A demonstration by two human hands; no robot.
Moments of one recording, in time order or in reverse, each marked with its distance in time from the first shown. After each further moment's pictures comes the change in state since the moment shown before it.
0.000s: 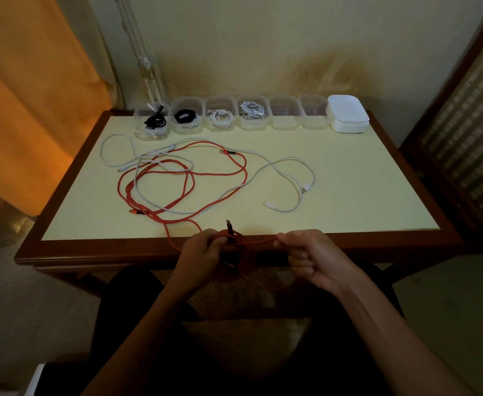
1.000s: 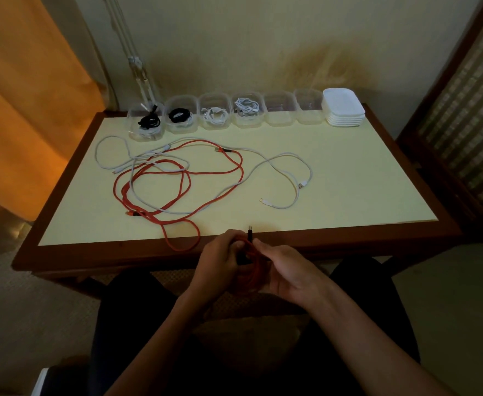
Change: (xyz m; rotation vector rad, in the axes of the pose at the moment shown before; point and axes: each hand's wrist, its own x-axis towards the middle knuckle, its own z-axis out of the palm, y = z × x) left_hand -0.006 0.006 0.030 -0.024 -0.049 0.191; right_hand 0.000 0.026 0.043 0.188 -0.098 0.169
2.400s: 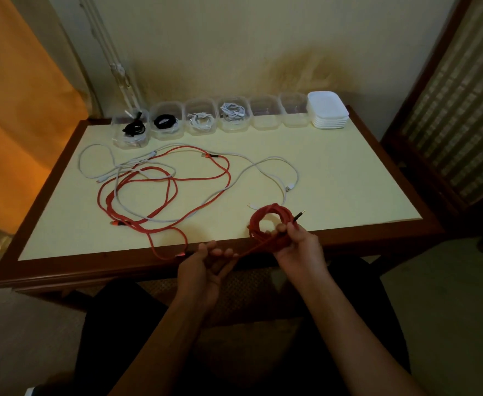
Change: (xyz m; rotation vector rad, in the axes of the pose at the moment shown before) left_hand 0.000 0.018 0.009 -1.326 0.345 -0.719; right_hand 0.020 -0.021 -0.034 0.655 0.173 -0.437
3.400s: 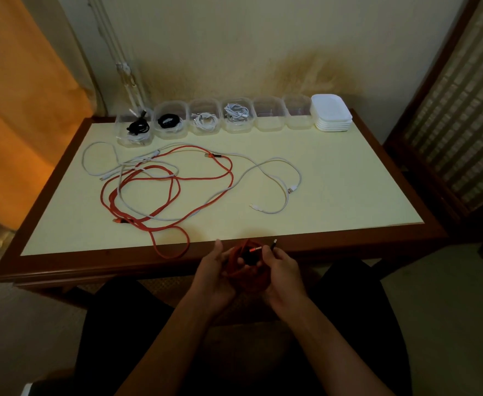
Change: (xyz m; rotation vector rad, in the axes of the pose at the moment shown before) left_hand 0.011 -0.013 0.001 0.053 -0.174 -0.323; right_hand -0.014 0.051 -0.016 -0.553 0.164 0.023
